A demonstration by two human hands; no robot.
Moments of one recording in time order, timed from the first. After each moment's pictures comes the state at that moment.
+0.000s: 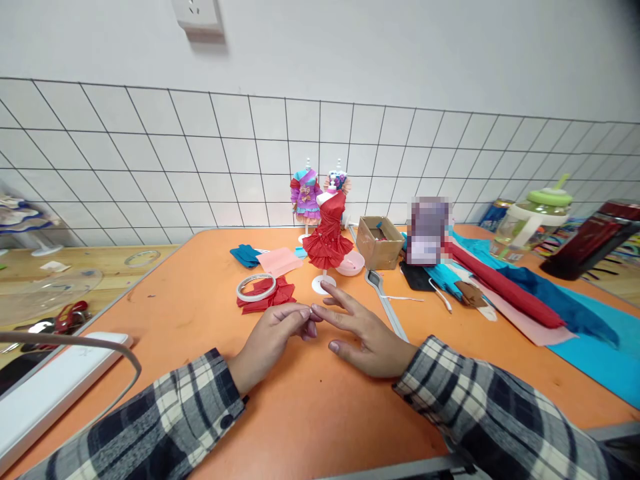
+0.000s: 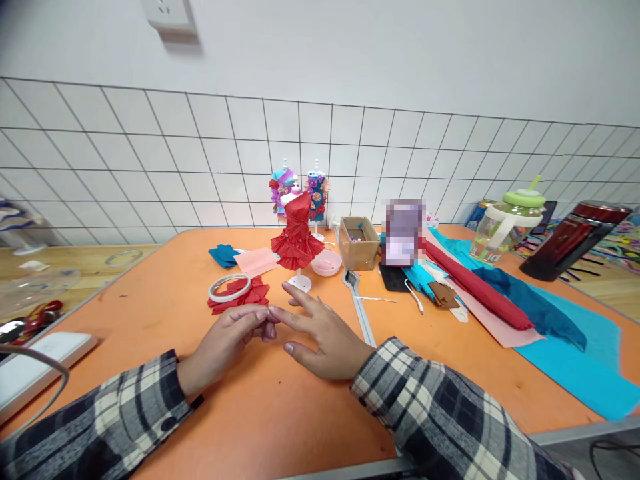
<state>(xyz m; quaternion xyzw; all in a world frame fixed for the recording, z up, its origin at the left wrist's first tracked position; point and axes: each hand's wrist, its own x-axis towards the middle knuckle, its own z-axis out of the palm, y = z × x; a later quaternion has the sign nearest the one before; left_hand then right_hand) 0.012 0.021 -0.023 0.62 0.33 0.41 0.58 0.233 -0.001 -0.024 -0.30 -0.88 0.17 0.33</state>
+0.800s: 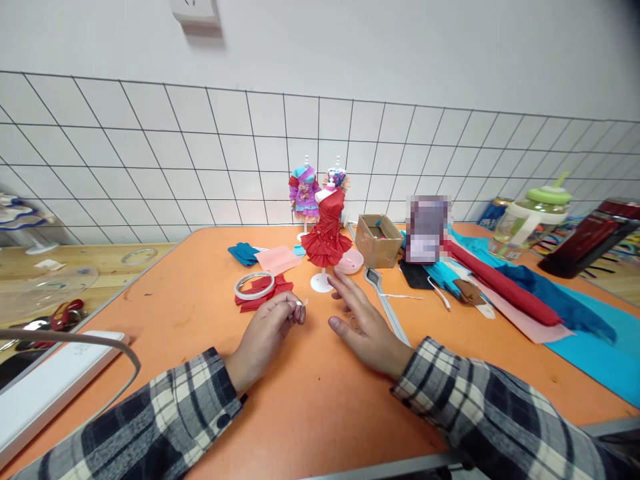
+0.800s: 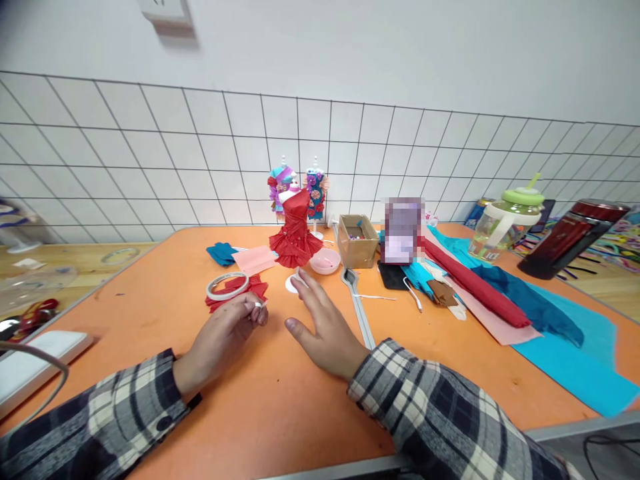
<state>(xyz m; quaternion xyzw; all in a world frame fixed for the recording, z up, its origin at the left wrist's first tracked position) 0.019 0.018 -0.016 0.55 0.32 0.50 0.59 0.224 -0.004 -0.026 -0.40 -0.80 0.21 0.41</state>
